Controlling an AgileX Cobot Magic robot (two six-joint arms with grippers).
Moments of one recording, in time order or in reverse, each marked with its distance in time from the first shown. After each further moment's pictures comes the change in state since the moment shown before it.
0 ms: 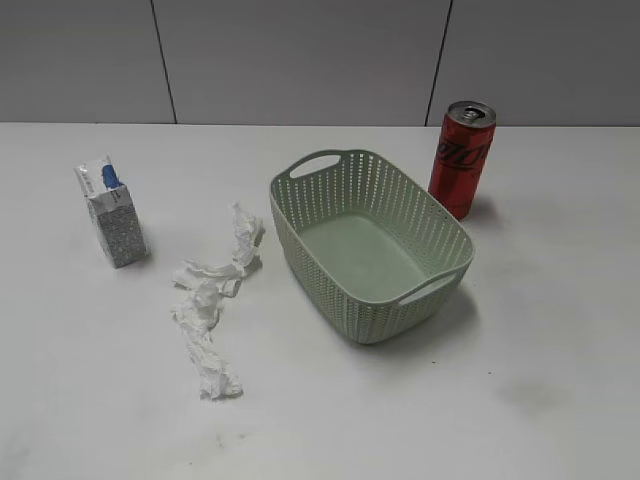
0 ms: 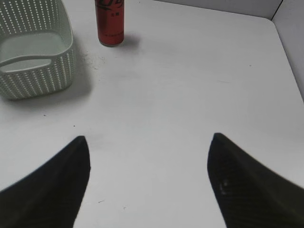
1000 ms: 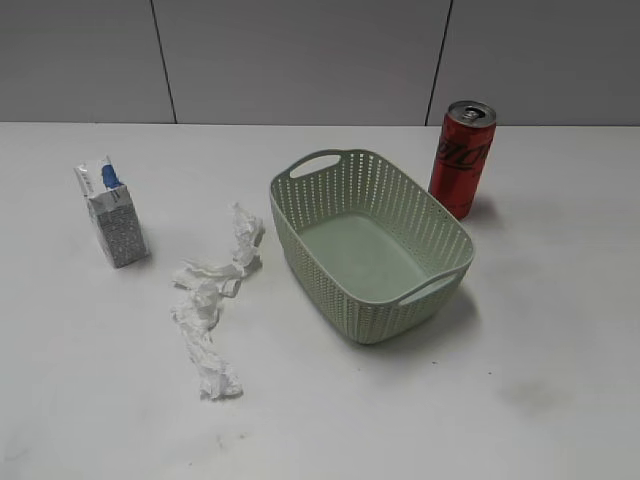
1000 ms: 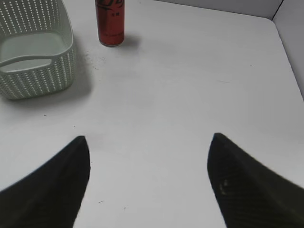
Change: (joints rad) left arm 0.000 0.000 0.000 0.000 0.000 0.000; right arm 0.000 0.000 0.000 0.000 0.000 0.000
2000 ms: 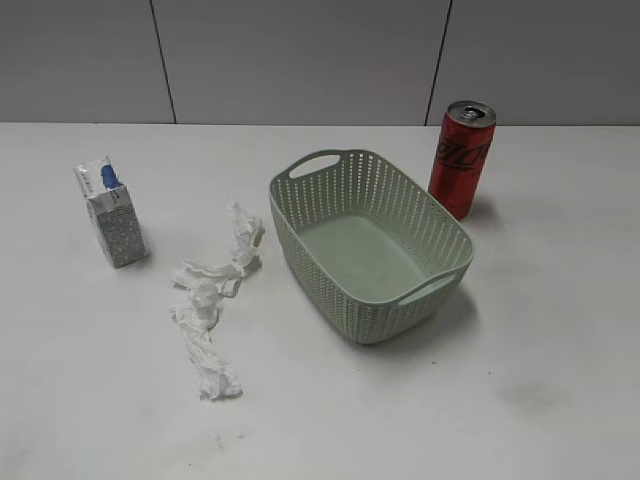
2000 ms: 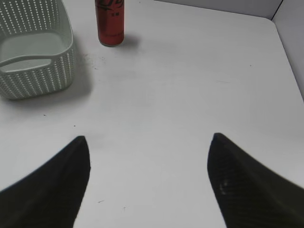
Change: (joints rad) left arm -0.016 0.073 -0.005 -0.060 -0.025 0.001; right arm 0.000 0.000 0.000 0.000 0.000 0.000
